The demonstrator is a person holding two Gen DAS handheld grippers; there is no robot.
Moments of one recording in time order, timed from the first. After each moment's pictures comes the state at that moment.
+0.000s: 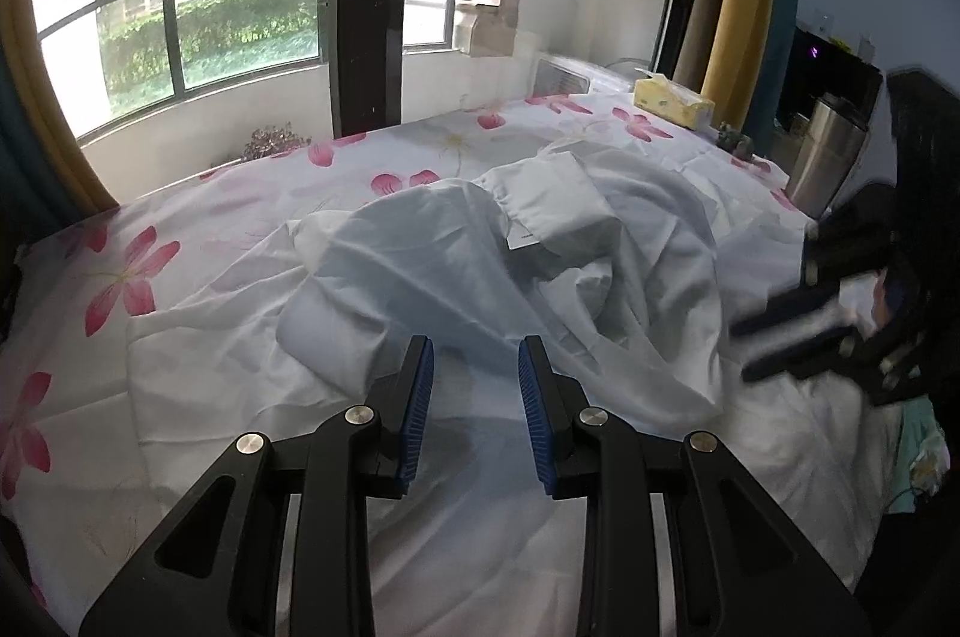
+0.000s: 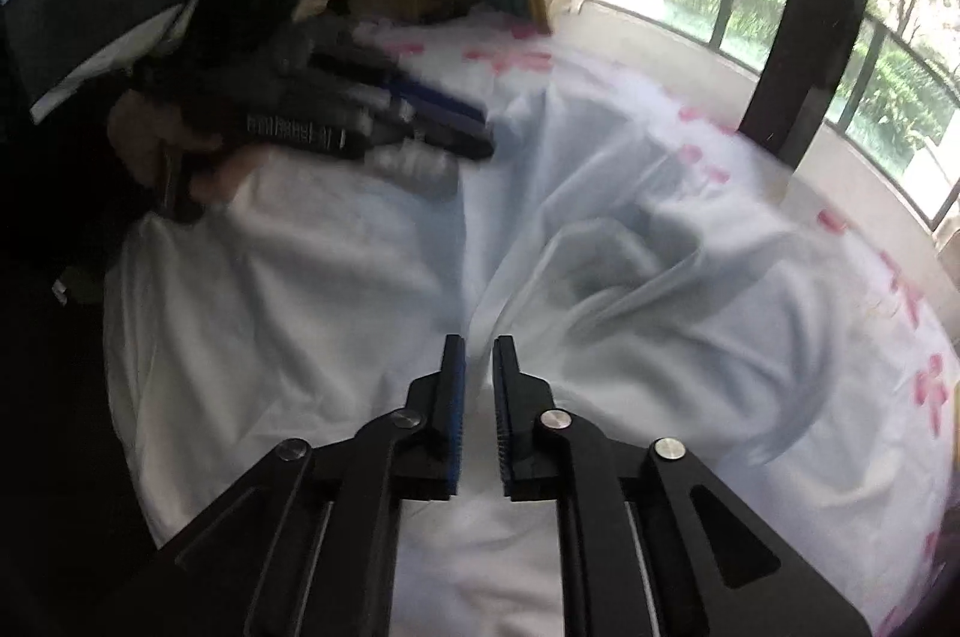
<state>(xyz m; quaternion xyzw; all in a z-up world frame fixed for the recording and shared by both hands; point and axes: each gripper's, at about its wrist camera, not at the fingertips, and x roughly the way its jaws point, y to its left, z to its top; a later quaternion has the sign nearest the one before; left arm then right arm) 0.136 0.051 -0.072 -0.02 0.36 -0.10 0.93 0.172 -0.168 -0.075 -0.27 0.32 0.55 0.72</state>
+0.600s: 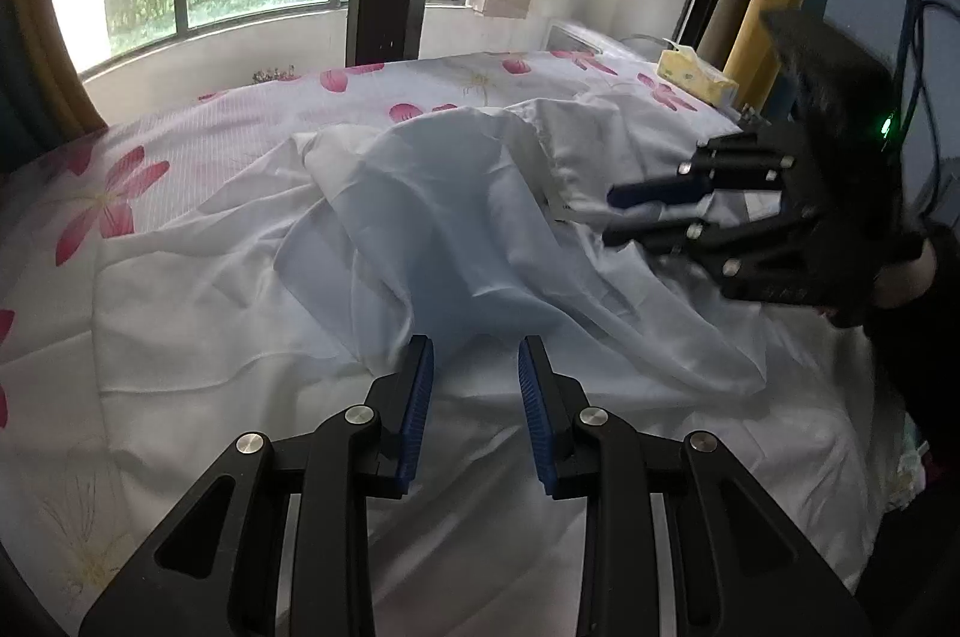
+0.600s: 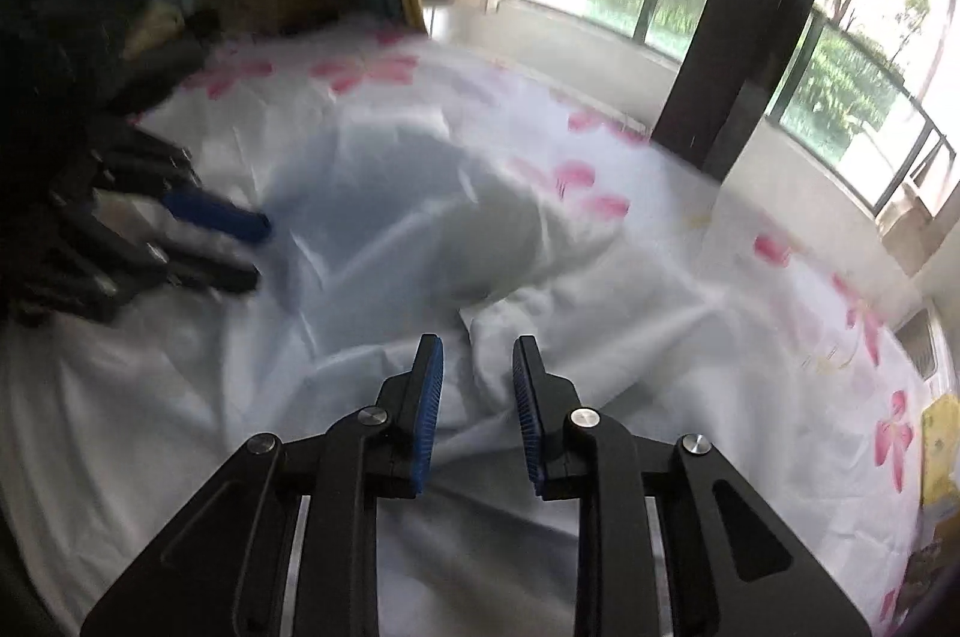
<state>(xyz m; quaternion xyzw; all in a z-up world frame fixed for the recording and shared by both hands) 0.145 0.068 -0.103 -0.06 0.41 -0.10 0.91 0.252 -0.121 -0.115 -0.29 0.34 0.47 0.76</state>
